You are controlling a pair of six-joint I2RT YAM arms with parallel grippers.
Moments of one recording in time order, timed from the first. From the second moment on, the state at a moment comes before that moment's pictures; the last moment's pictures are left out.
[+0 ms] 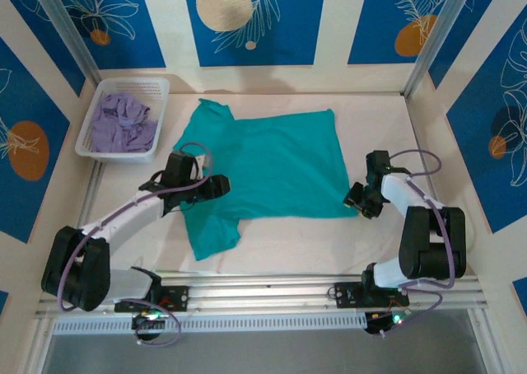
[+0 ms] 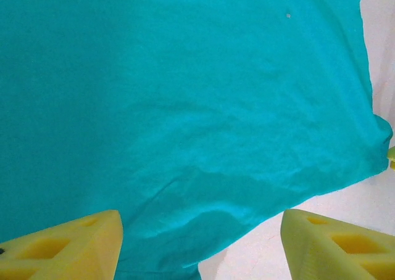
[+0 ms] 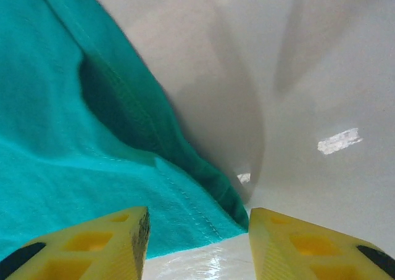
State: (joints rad) left arm -0.39 1.30 0.73 -0.27 0.35 -0.57; right arm -0.05 1.44 0.79 -0.76 -0.13 0.53
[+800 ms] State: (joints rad) left arm -0.40 1.25 0.72 -0.41 0.34 -0.52; right arm -0.02 1.56 0.84 -0.80 -0.13 0.48
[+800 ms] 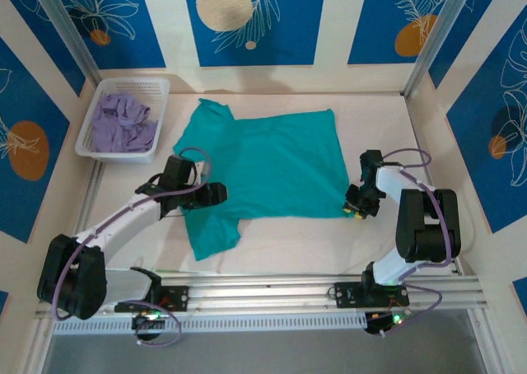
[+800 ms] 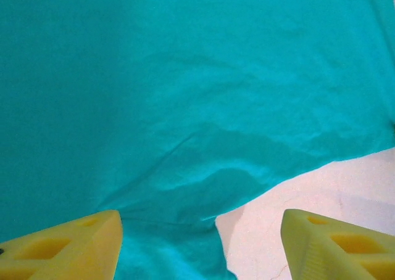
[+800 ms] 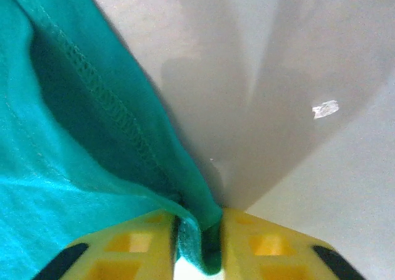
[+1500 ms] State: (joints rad) left arm -0.63 0.93 0.47 -0.80 0.06 -0.77; right arm -0.02 1.40 0.80 -0.76 -0.19 0.46
